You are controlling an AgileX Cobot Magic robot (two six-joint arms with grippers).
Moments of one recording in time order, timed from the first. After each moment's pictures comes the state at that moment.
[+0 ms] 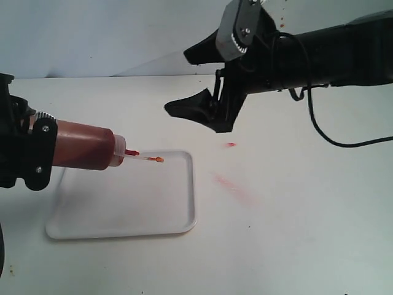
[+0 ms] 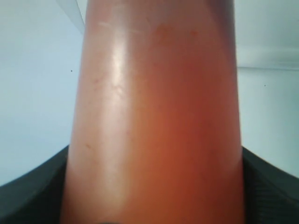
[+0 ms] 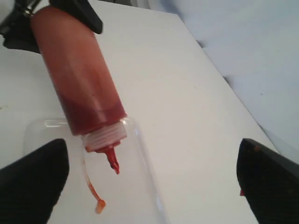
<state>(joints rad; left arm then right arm) -0.40 1.26 -0.63 1.08 0.43 0.44 0.37 1.72 -1.18 1.48 0.79 -2.13</state>
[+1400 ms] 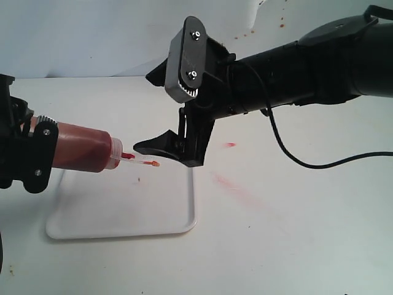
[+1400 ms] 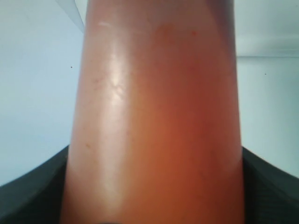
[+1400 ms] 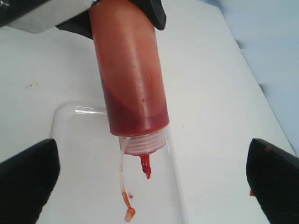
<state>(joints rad) -0.42 1.26 -0.63 1.11 0.47 0.44 0.53 1.72 -1.18 1.36 0.67 -2.12</state>
